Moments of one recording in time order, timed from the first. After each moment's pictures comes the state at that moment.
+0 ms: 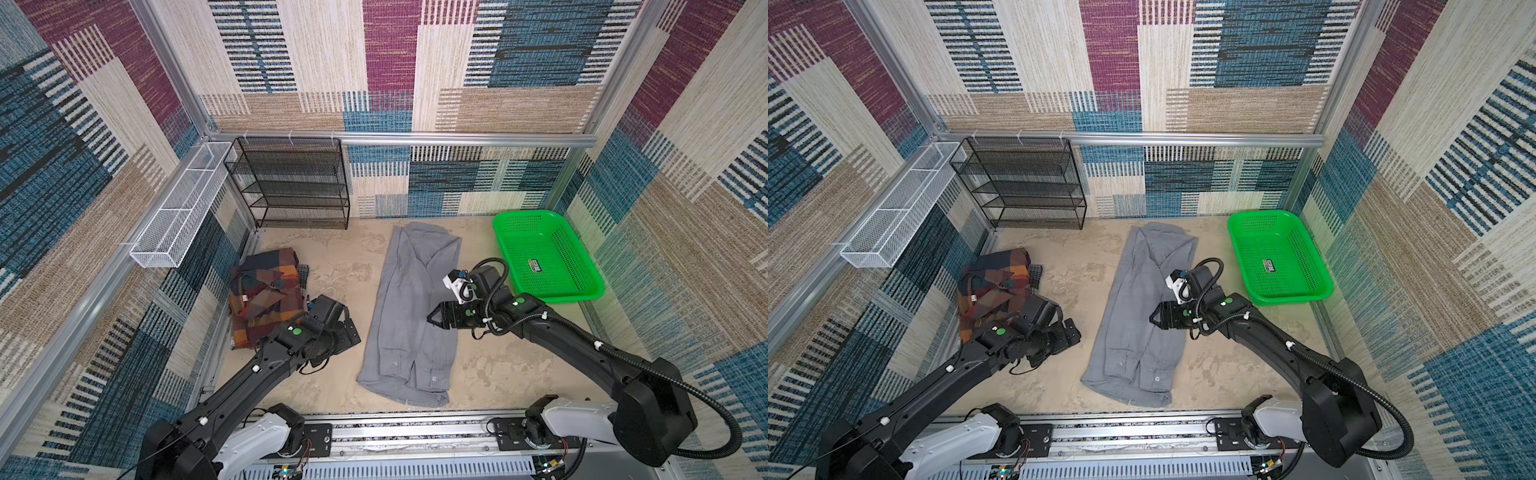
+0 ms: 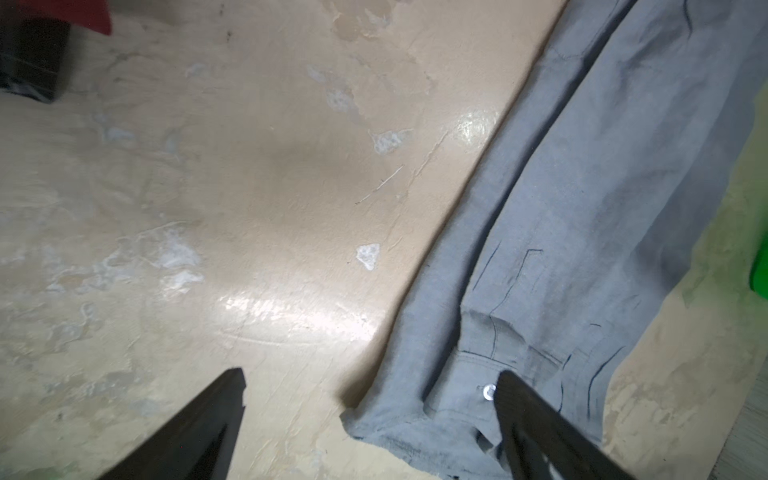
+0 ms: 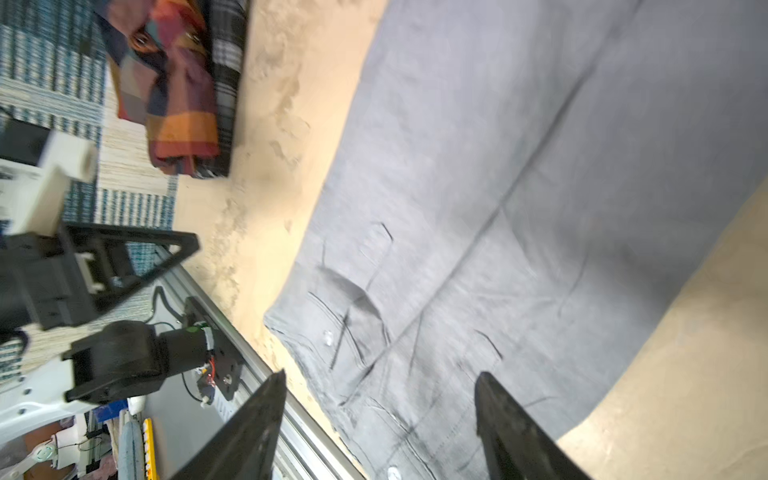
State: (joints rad) left arm -0.53 1.07 0.76 -0.81 0.00 -0.94; right arm 0.49 1.30 0.93 -0.51 -0.47 0.46
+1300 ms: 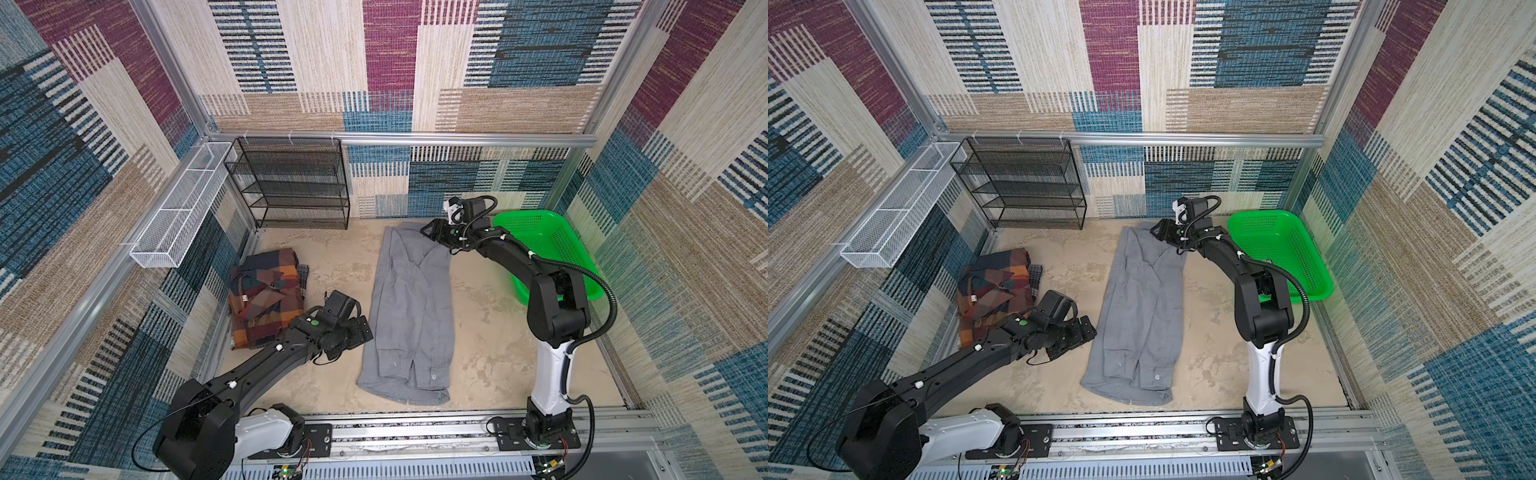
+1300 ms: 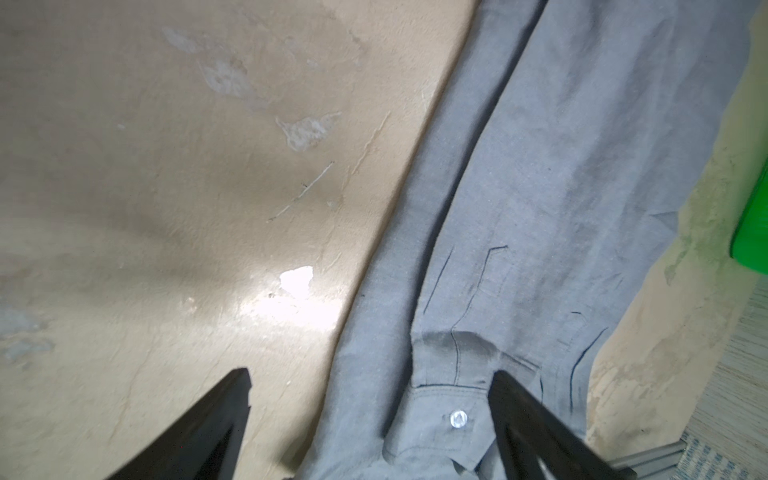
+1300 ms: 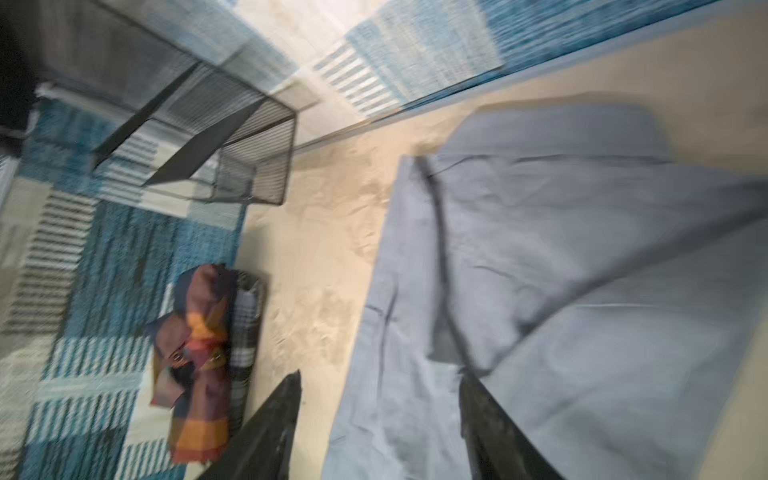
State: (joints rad) left arm -0.55 1.21 0.73 -0.63 0.08 -0.92; right arm 0.23 2.08 1.70 -0.31 -0.44 0.54
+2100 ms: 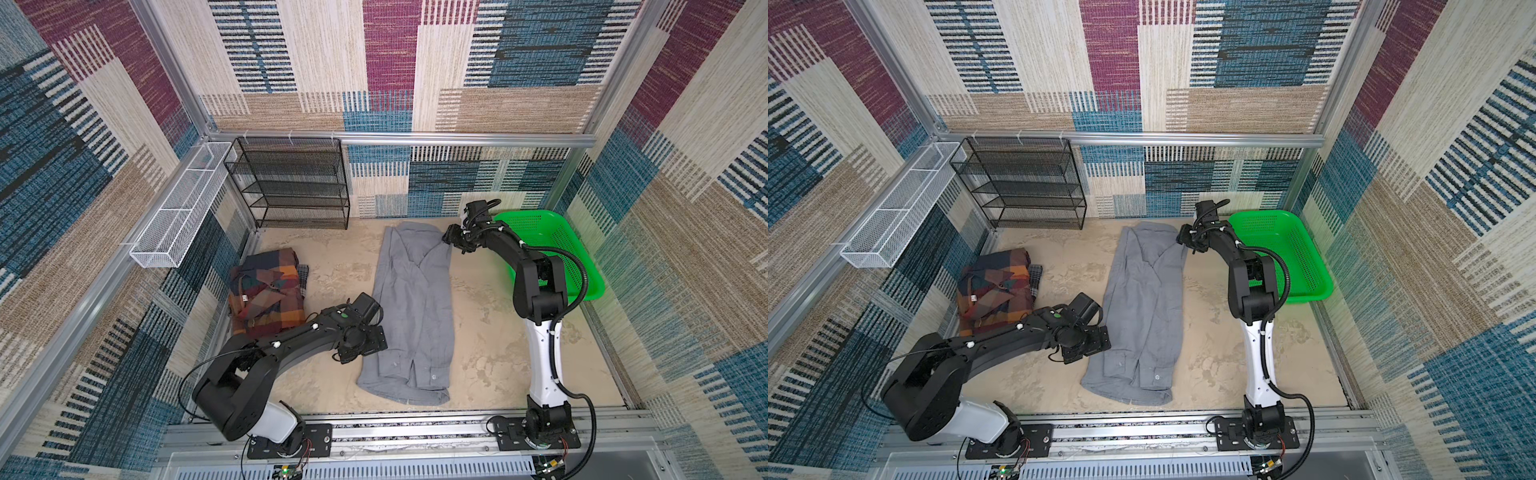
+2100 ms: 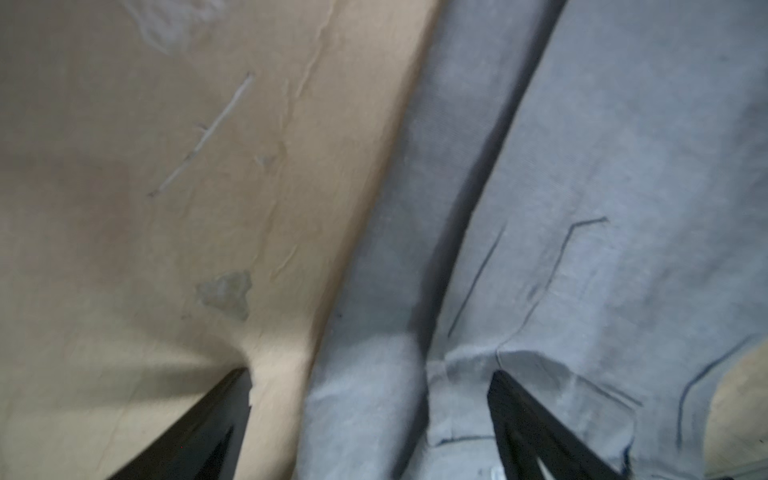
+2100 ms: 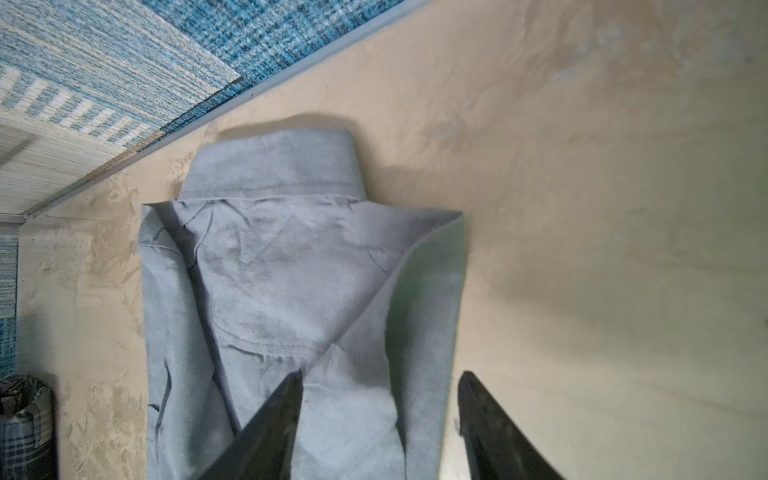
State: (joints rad) left arm -0.67 1.53 0.83 -0.61 0.08 -0.91; right arm 0.14 2.39 2.03 -0.53 -0.28 0.46
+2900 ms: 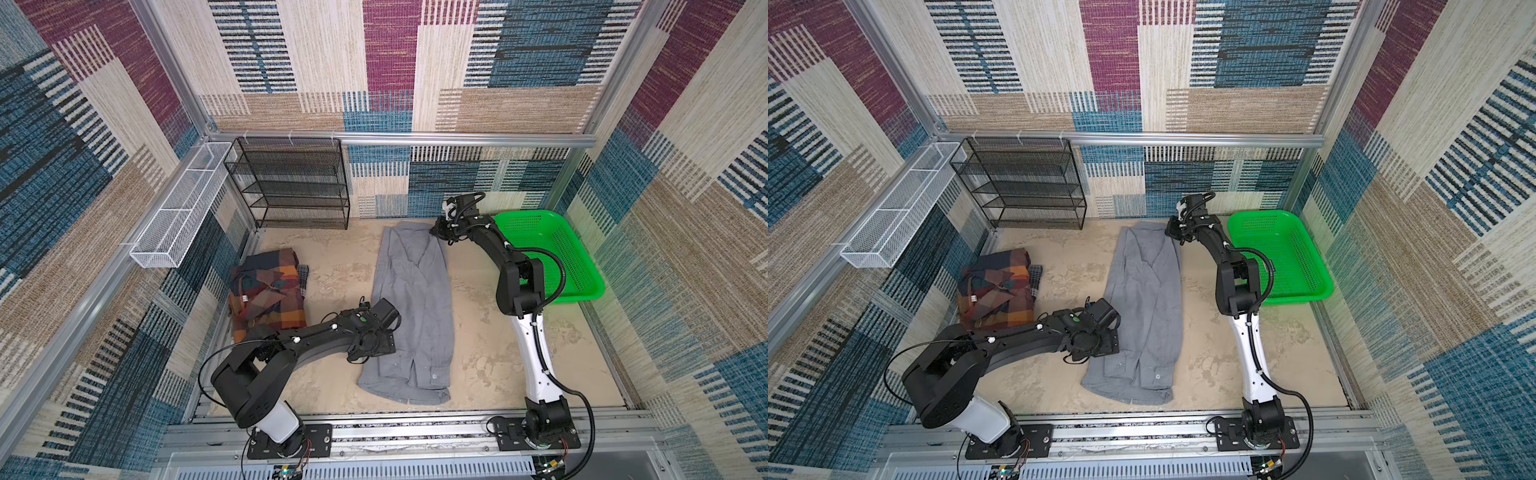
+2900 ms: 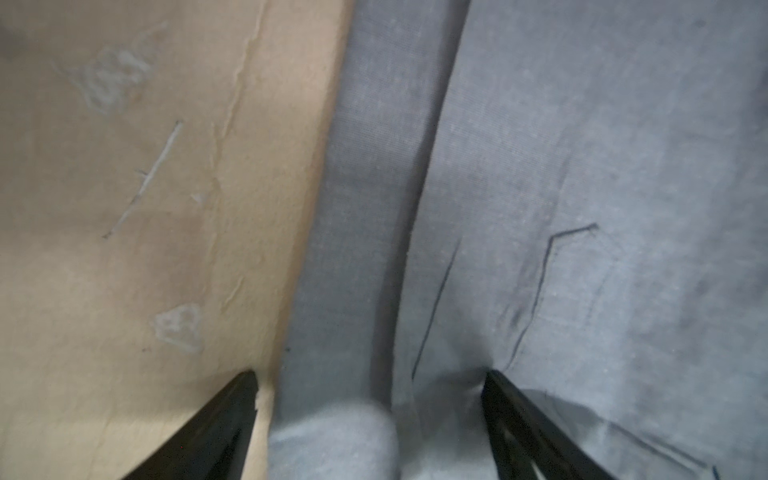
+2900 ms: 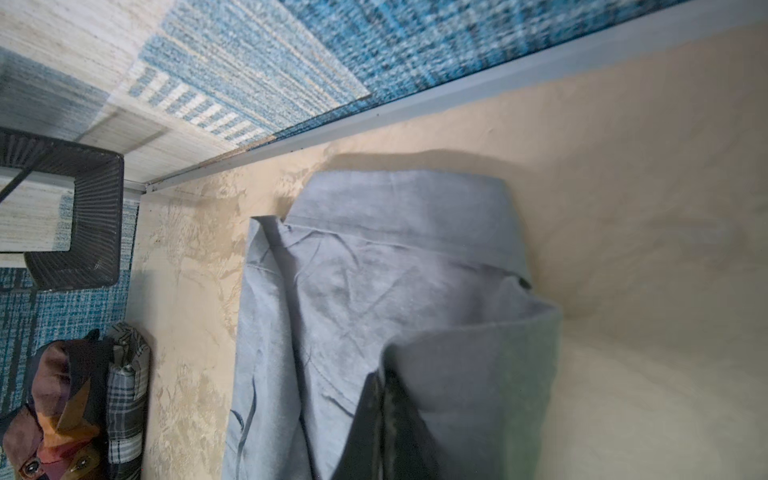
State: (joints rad) left arm -0.80 1.62 0.84 -0.58 -0.09 -0.93; right arm 0.19 2.59 2.36 -0.57 -0.44 0.45
